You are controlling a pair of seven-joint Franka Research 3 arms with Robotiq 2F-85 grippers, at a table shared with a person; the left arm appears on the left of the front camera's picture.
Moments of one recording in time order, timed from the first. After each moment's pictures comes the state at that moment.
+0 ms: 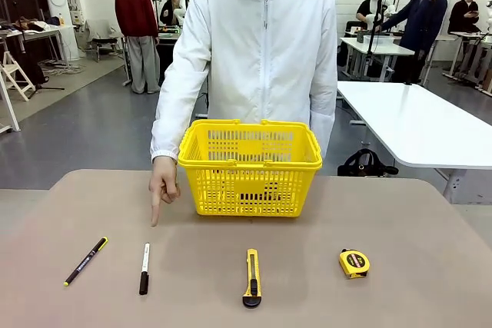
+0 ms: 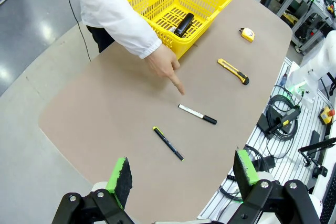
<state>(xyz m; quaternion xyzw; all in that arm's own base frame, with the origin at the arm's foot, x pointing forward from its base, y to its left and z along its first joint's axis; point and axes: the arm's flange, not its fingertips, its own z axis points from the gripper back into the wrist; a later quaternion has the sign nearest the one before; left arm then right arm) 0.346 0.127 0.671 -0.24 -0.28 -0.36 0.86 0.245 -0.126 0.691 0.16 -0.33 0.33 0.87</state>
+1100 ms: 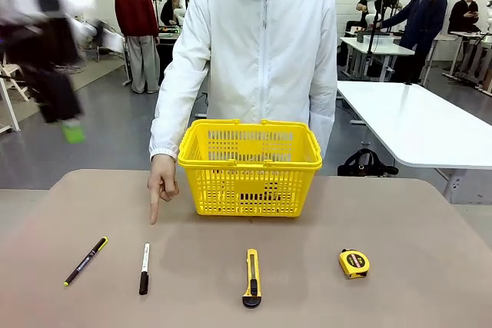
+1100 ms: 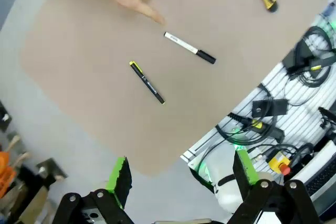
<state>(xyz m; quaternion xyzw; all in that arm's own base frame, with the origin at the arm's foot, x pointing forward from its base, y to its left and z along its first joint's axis) 0.351 -0.140 0.627 0.01 -0.02 -0.37 0.93 0.245 -0.124 0.691 0.16 -0.33 0.34 0.87</state>
